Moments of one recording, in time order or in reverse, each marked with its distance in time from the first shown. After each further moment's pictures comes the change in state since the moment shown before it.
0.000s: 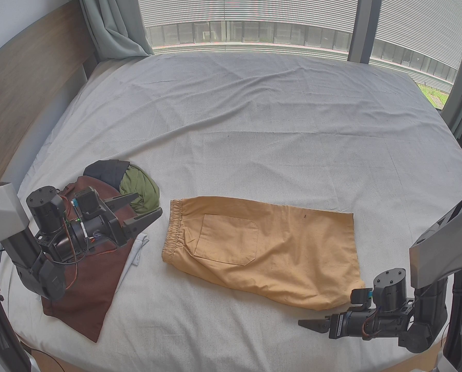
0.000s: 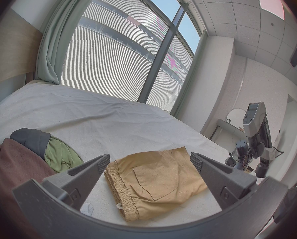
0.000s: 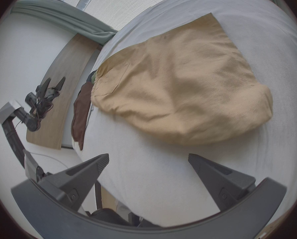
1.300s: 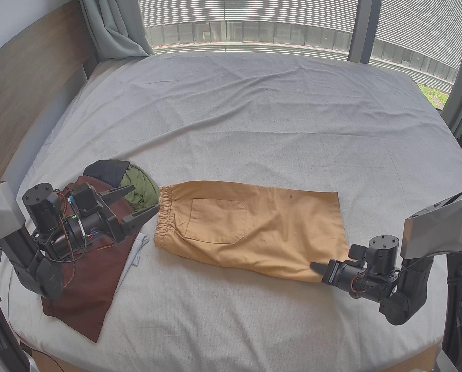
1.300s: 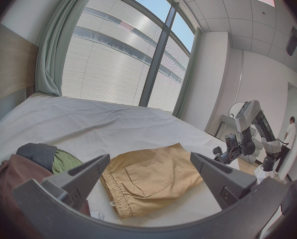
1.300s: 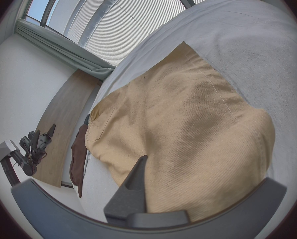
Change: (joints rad) left arm 0.002 -0.025 0.001 -0.007 0.027 0.077; right arm -0.144 0.088 -0.356 -0.002 -0.029 0.099
